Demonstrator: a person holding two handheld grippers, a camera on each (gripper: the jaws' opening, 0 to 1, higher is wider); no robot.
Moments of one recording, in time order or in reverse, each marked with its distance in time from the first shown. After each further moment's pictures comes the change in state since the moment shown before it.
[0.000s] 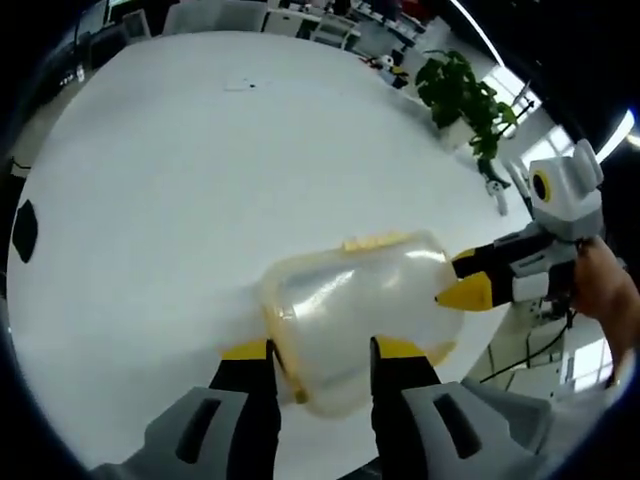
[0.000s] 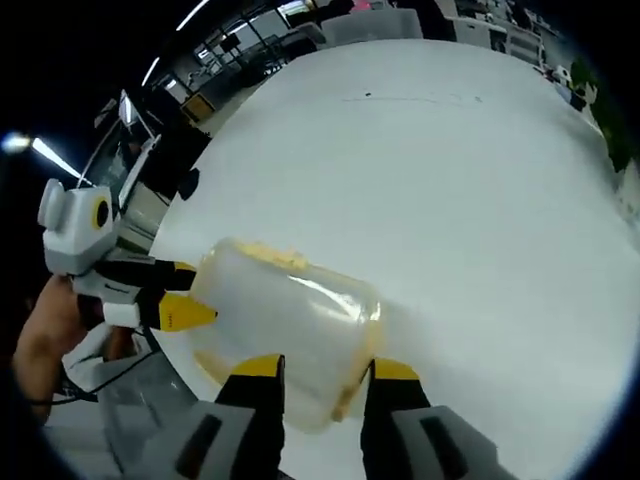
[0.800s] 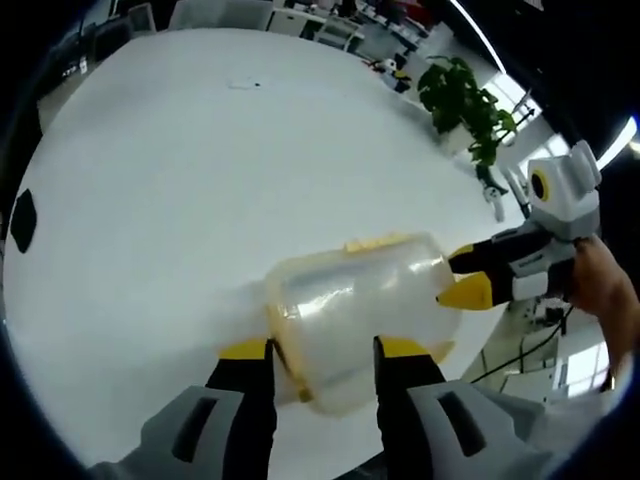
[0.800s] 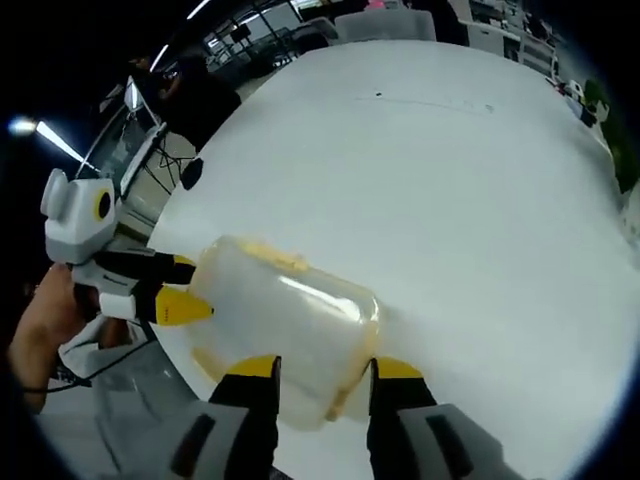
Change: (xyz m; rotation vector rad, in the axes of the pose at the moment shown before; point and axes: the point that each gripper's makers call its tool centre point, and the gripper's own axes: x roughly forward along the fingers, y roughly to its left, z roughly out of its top) left arm -0.007 0.004 0.001 -0.024 -0.022 -0.022; right arm -0.002 -0.004 -0.002 -0.068 0.048 -0.013
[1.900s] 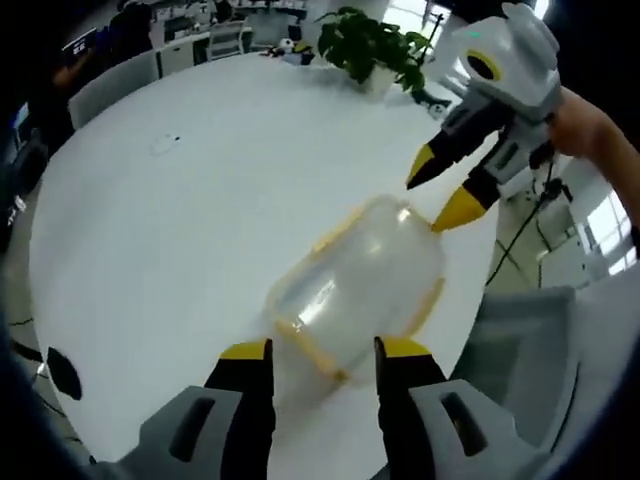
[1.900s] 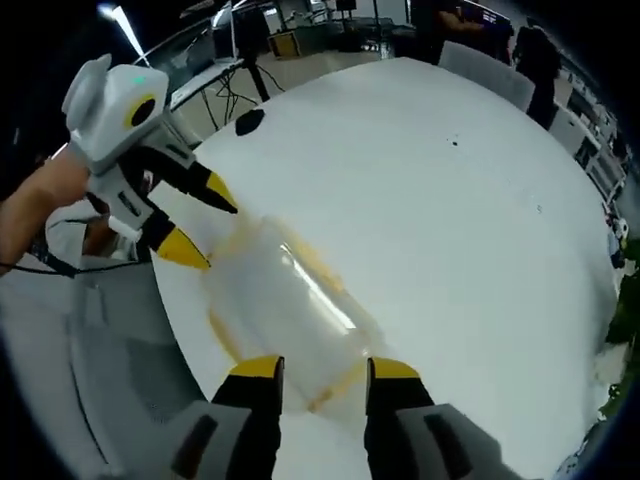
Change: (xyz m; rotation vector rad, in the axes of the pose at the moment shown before) left arm -0.028 -0.006 0.012 0.529 0.094 -0.040; right arm -0.022 0.018 0.024 -0.441 0.109 -0.029
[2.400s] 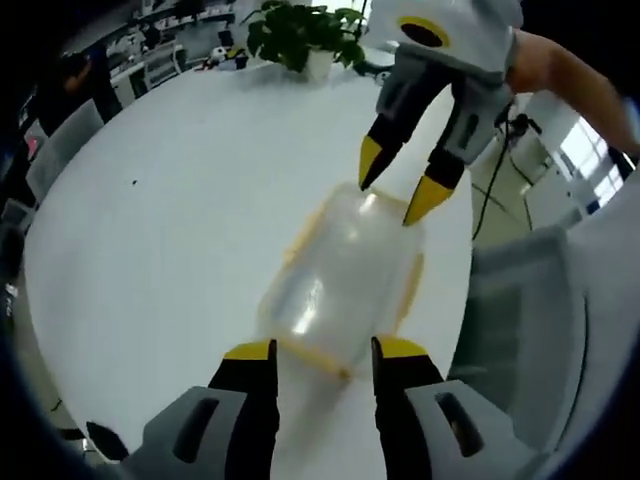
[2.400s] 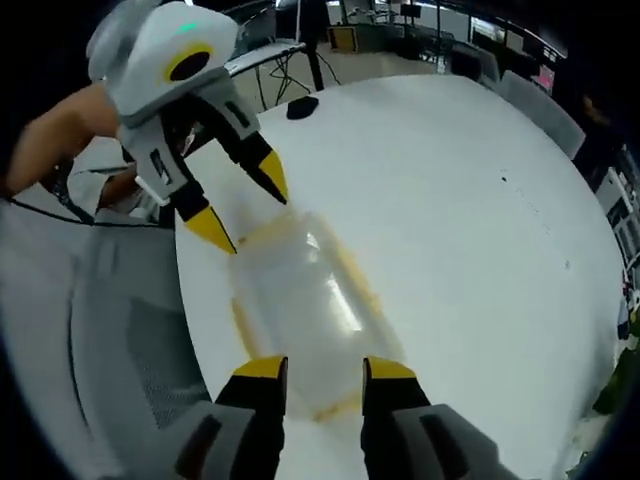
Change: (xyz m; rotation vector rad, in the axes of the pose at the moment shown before) left arm 0.001 -0.008 0.003 0.272 0.086 -0.061; right arm 0.011 0.018 0.004 -0.220 0.031 0.072
